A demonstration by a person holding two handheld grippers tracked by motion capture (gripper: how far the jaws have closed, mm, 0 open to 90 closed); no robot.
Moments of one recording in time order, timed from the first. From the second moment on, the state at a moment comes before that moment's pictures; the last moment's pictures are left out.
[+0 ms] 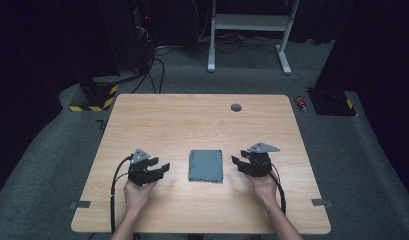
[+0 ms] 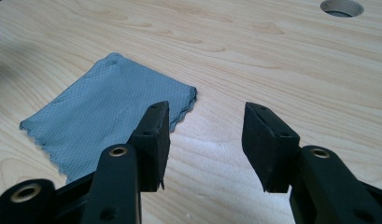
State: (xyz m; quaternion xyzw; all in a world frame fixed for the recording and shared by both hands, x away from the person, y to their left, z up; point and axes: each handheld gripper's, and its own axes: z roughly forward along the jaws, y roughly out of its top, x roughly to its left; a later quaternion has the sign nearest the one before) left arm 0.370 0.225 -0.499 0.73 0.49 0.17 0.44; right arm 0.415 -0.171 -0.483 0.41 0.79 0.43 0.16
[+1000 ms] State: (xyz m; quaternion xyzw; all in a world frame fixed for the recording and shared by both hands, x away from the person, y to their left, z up) left arm 0.342 0.238 -0.526 0.74 0.50 0.16 0.42; right arm 0.376 -0.187 -0.508 0.41 0.80 0.41 0.16
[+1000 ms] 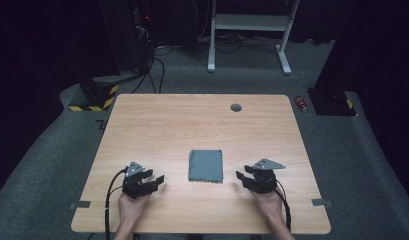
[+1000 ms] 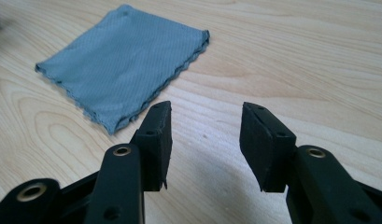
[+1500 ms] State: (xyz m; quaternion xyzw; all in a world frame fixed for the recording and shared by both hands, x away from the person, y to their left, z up) left arm 0.334 0.231 -0.527 0.75 0.50 0.20 0.38; right arm 0.367 -0.184 -0.517 0.40 0.82 0.37 0.19
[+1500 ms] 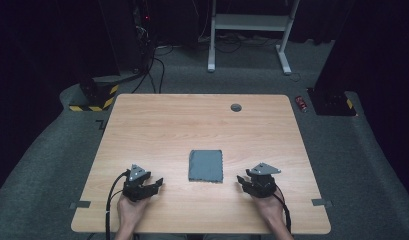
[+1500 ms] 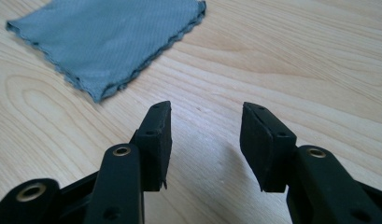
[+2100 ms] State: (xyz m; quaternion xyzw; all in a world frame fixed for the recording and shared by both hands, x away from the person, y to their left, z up) left arm 0.332 0.222 -0.528 0.77 0.49 0.22 0.35; right arm 0.363 -0.196 -0.523 0.42 0.81 0.35 0.19
